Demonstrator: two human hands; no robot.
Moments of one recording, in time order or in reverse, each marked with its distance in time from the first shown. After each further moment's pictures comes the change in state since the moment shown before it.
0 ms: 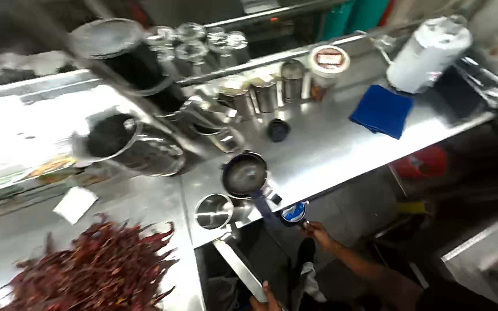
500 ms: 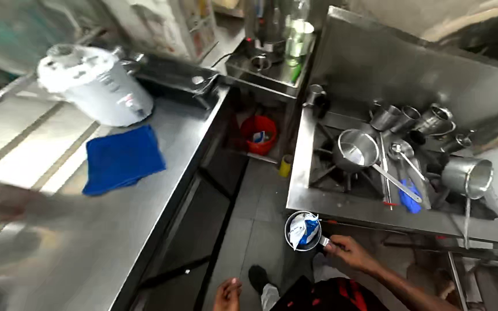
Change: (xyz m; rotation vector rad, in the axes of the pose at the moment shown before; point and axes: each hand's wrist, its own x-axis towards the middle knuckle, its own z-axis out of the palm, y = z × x) left_hand -0.130 0.117 0.112 0.041 -1.137 0.640; right_hand -0.539 0.002 -0.180 -0.247 0.790 -0.207
